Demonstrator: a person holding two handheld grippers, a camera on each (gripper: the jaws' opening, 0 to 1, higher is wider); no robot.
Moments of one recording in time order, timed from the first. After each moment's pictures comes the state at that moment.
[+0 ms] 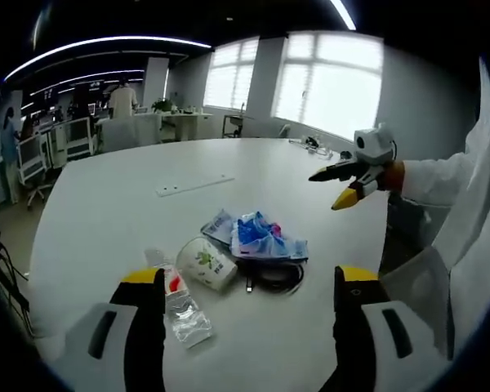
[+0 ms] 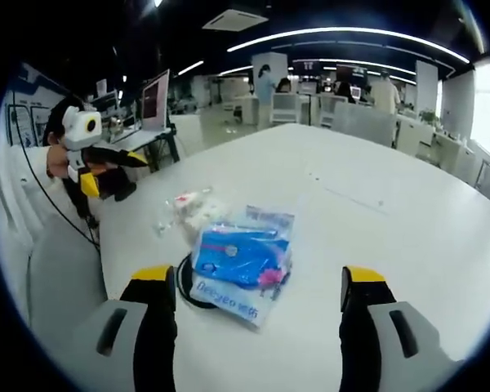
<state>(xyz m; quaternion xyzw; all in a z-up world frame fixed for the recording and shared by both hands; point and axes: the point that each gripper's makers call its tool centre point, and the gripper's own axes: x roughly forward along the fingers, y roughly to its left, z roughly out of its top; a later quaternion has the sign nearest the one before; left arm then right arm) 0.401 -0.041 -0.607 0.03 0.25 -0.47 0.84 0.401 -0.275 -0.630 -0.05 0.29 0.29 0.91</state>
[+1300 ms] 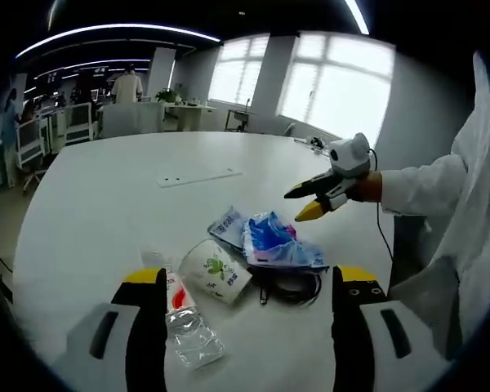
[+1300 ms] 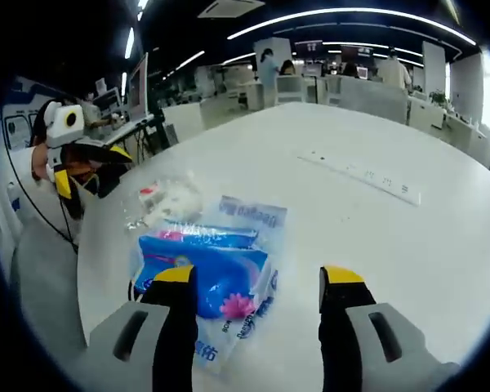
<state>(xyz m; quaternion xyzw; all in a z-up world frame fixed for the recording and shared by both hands) 0.439 -0.056 -0.637 0.01 0.27 -0.47 0.84 0.477 -0.268 -0.700 -0.03 0.33 0.31 0.89</state>
